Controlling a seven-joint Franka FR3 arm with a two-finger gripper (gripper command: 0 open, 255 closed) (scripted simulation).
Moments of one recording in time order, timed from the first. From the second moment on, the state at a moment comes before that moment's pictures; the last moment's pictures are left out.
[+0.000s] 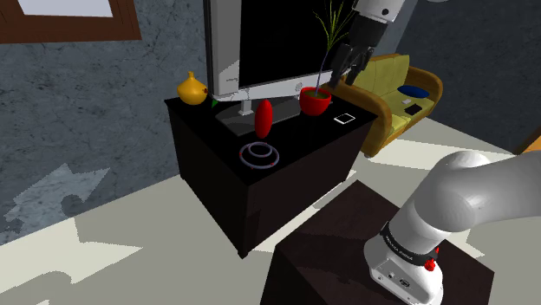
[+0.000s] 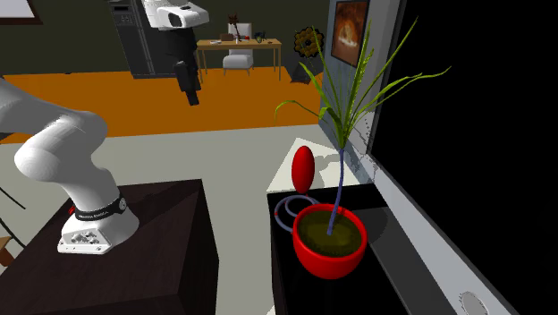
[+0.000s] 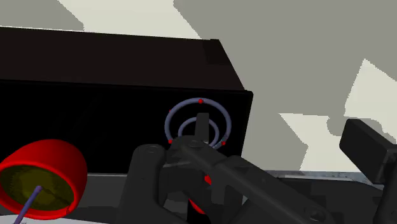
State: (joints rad) arm -0.01 -0.77 -0.03 -2.36 0.08 1.69 -0.08
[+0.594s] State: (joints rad) arm -0.02 -0.65 0.03 -2.46 0.05 2.03 -0.05
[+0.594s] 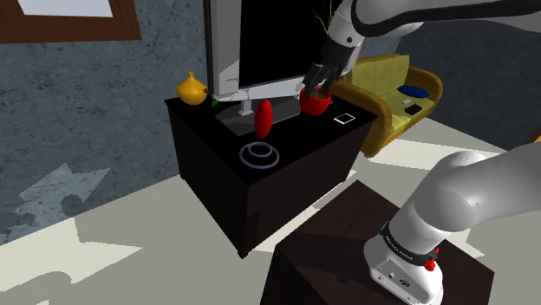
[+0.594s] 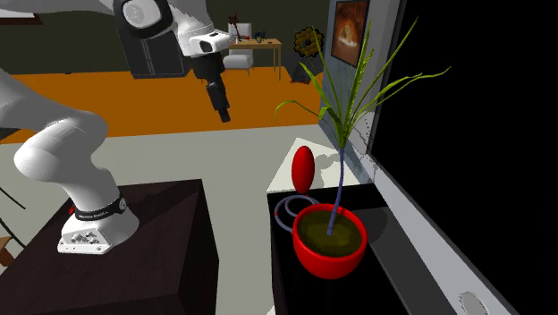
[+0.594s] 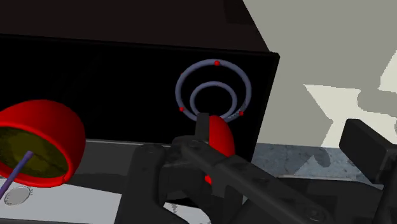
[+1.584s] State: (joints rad) arm -0.16 -0.16 0.19 -2.35 -0.27 2.68 0.22
